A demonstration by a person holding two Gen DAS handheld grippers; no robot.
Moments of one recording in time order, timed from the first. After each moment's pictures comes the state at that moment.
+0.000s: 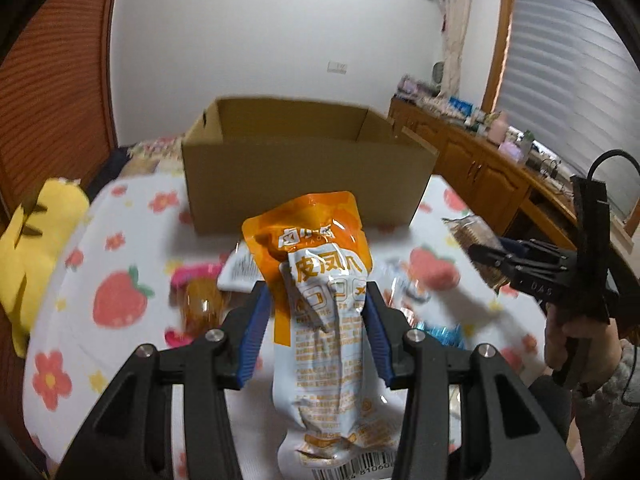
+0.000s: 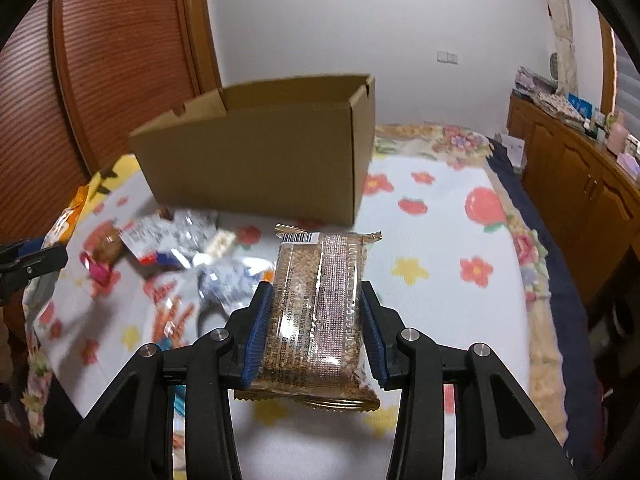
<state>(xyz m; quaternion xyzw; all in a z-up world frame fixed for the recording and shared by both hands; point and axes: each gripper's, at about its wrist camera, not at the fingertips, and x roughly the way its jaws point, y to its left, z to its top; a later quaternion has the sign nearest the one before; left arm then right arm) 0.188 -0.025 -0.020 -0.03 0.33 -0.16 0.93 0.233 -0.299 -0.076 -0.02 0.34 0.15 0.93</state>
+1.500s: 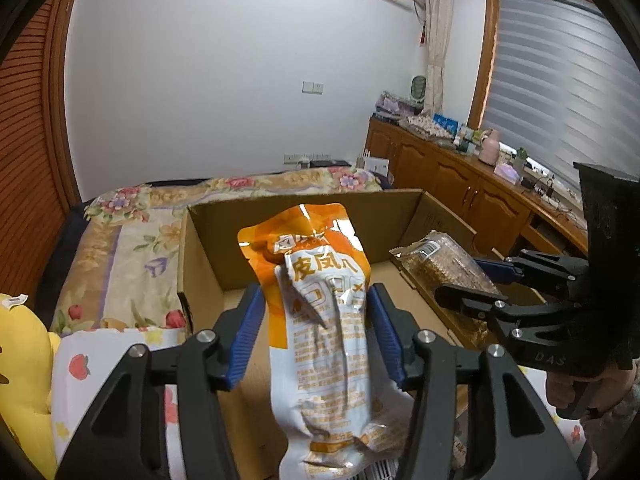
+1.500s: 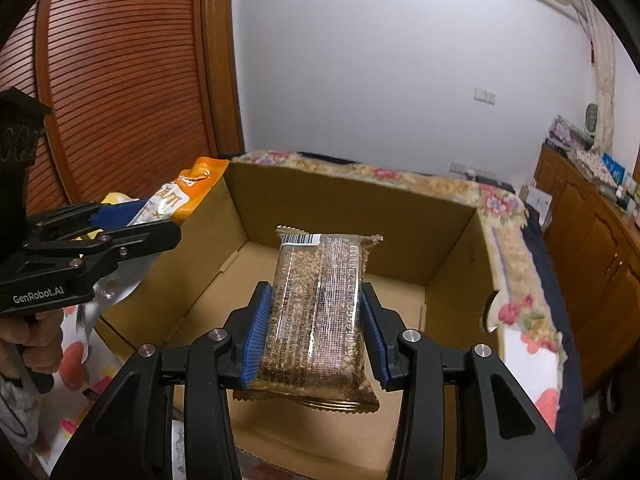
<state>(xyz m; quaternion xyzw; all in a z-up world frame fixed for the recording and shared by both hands) 0.449 -0.002 0.012 -0.01 0.31 -0.23 0.92 0.423 -0.182 -0.014 -0.06 0.32 0.17 0.93</state>
